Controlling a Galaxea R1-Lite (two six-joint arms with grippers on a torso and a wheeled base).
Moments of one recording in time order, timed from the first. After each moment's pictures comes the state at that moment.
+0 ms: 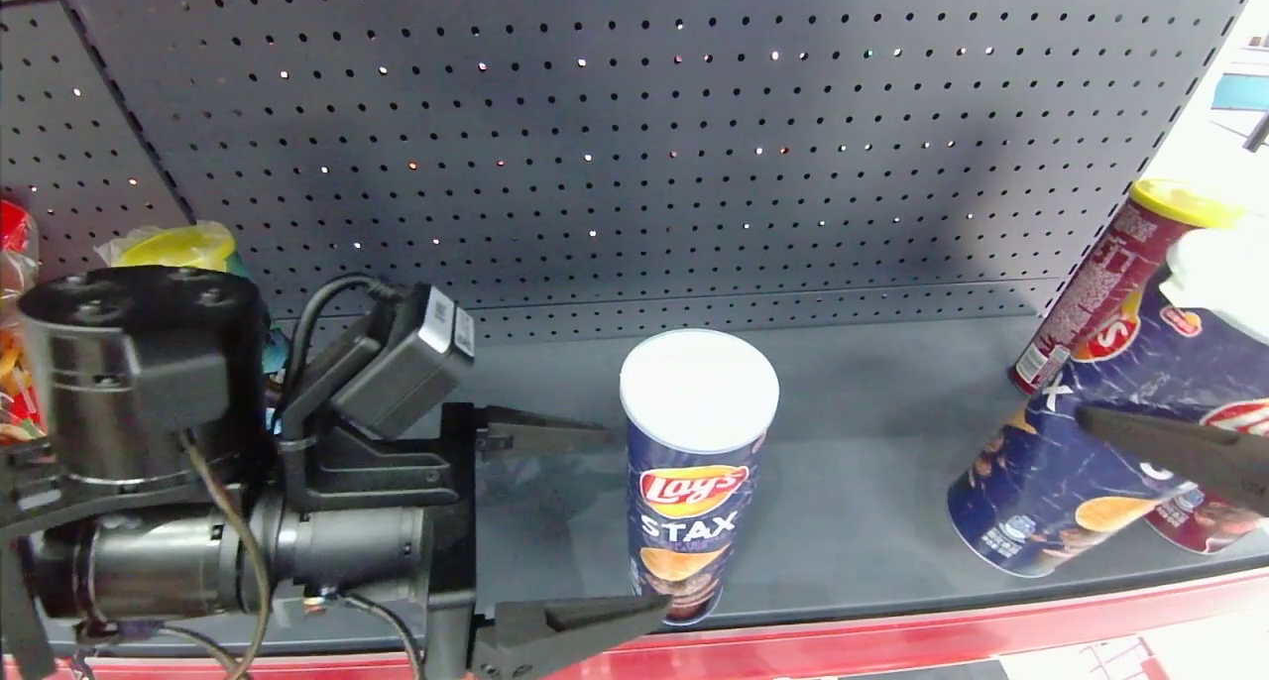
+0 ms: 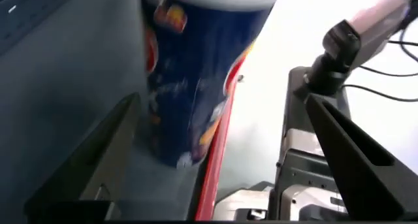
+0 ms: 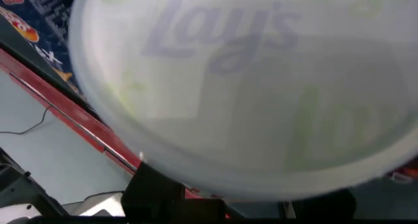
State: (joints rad) left arm -0.69 1.43 -0.63 -0.52 -0.60 0.08; right arm 0.41 1.00 -0.74 0.01 0.17 -0.19
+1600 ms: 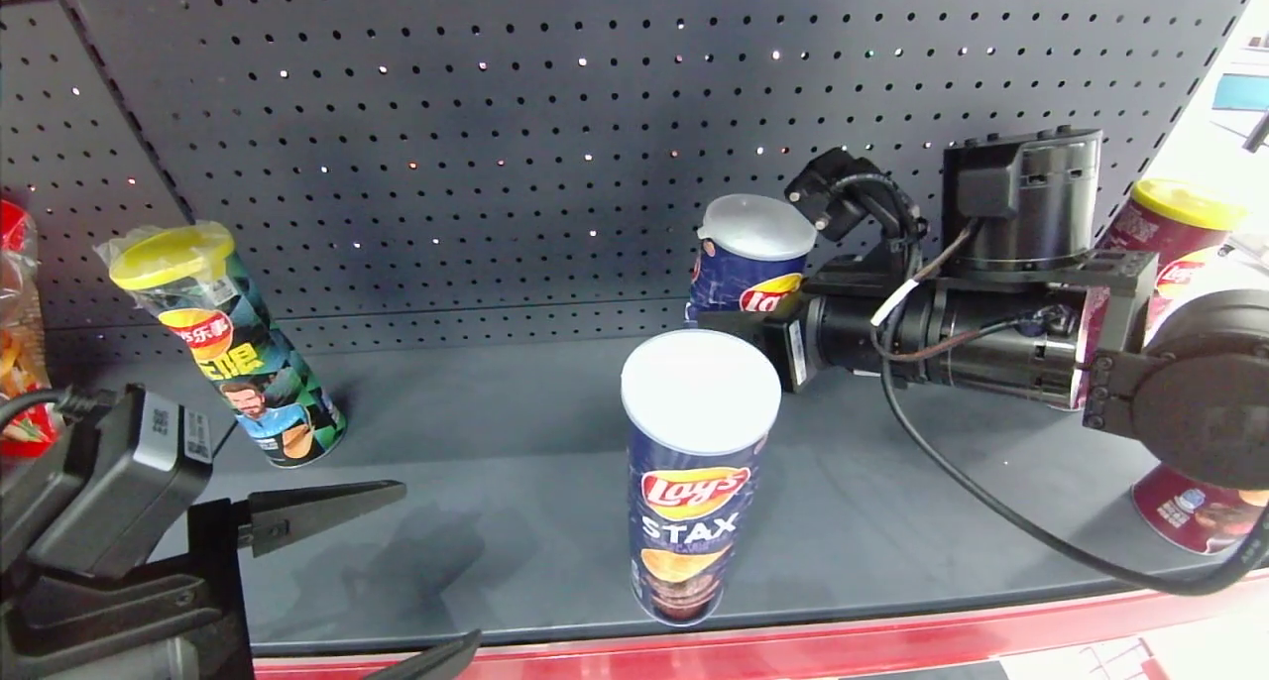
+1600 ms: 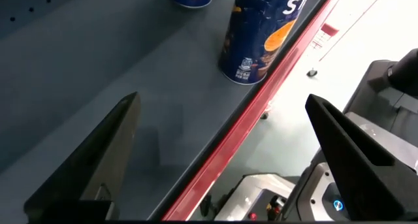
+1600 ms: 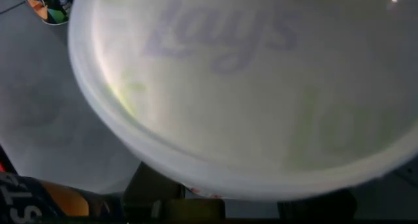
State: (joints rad) left arm -0.66 1.07 -0.42 -0.33 -0.22 0.03; right arm 0.63 1.72 -1.09 -0.35 0.14 -0.16
